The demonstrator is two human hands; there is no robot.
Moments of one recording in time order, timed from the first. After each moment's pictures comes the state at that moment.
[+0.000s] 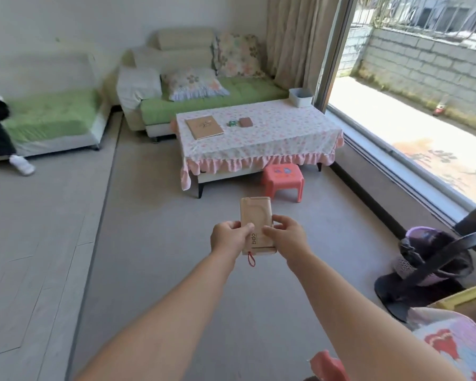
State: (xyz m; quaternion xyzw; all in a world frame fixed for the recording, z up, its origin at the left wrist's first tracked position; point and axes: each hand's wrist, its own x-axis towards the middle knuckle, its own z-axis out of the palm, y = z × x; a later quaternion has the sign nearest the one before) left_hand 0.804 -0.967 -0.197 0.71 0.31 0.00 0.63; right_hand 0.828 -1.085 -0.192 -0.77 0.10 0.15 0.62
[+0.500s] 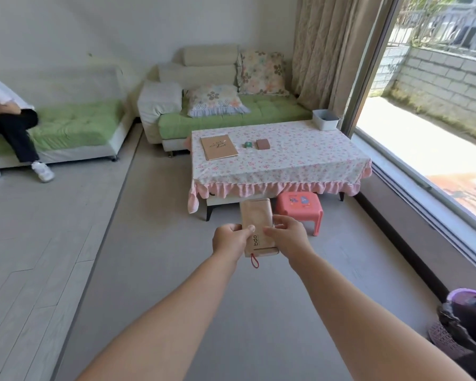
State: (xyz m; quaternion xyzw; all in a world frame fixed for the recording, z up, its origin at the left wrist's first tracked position) left_hand 0.973 -0.943 -0.196 0.69 0.34 0.04 0.64; right_hand 1.016 -1.059 -0.188 -0.79 0.03 0.16 0.59
